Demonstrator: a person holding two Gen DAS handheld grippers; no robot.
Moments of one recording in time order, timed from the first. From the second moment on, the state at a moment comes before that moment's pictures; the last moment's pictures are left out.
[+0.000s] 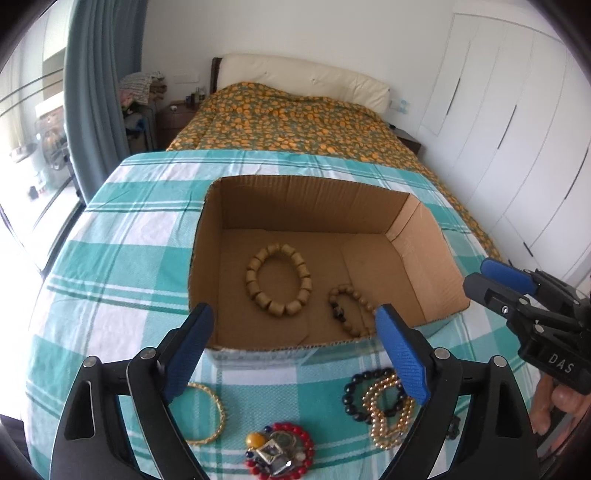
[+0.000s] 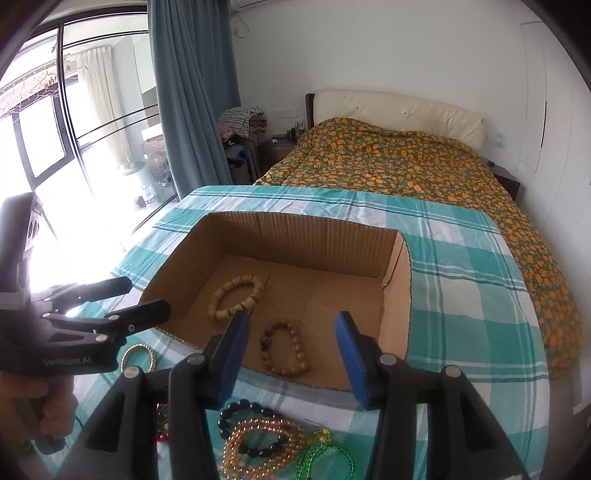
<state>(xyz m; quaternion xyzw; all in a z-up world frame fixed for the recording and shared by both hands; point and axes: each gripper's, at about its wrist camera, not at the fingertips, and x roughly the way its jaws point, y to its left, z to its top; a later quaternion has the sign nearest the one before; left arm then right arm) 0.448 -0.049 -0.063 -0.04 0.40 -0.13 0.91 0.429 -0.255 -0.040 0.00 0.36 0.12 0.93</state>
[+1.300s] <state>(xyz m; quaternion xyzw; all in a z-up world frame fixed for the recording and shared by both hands) 0.185 -0.021 -0.182 0.01 0.42 -0.10 0.90 0.152 -0.290 -0.159 0.02 0.38 -0.01 0.93</state>
